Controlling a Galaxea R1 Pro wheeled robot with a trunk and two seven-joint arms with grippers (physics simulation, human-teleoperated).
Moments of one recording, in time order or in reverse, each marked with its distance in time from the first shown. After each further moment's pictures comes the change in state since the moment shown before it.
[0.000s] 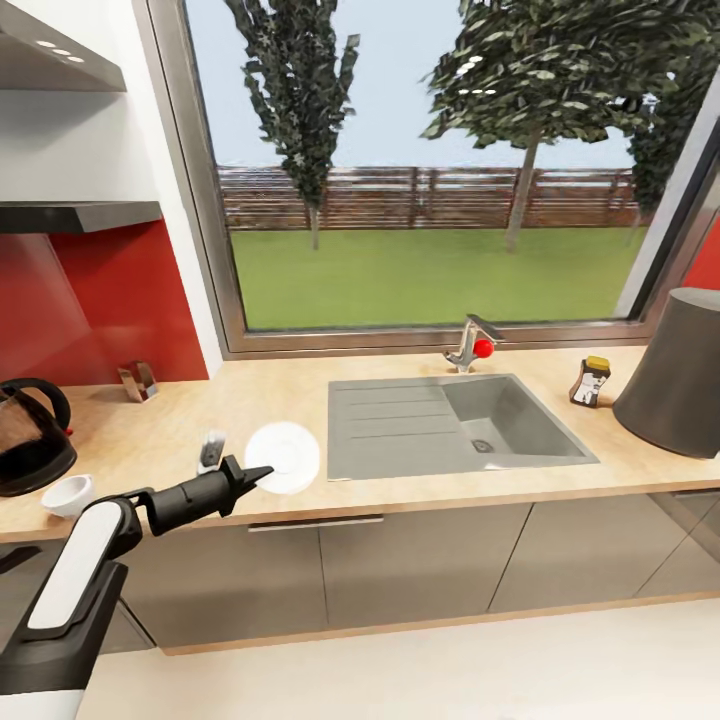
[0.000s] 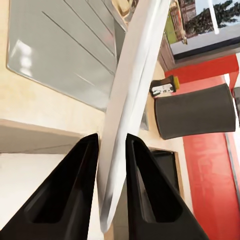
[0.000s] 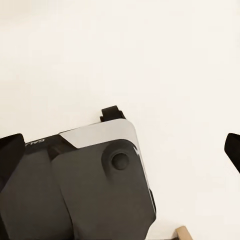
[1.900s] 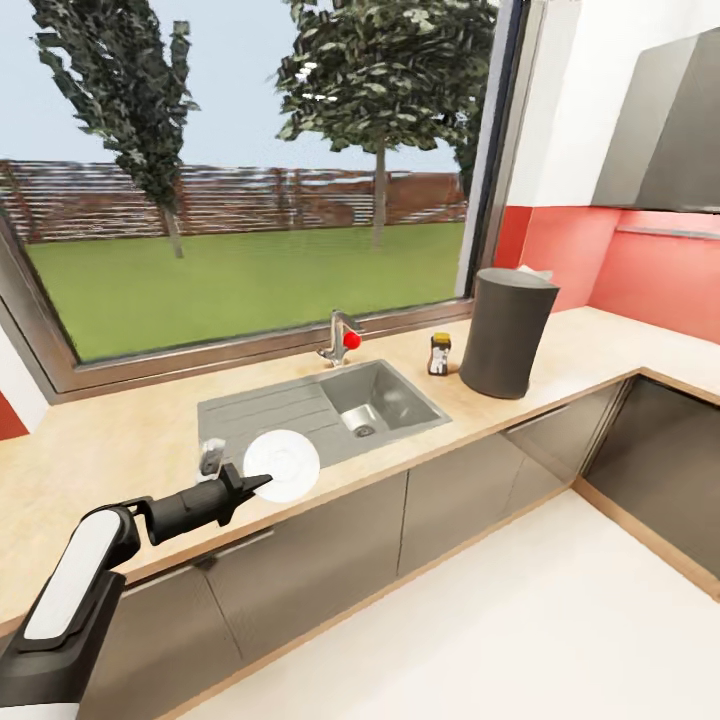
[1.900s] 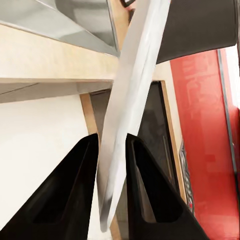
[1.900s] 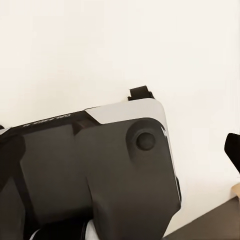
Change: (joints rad) left arm 0.027 0.002 0.003 0.000 0.002 -0.001 0.000; right arm 0.073 -0.012 -0.002 0.073 0.011 -0.040 0.263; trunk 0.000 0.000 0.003
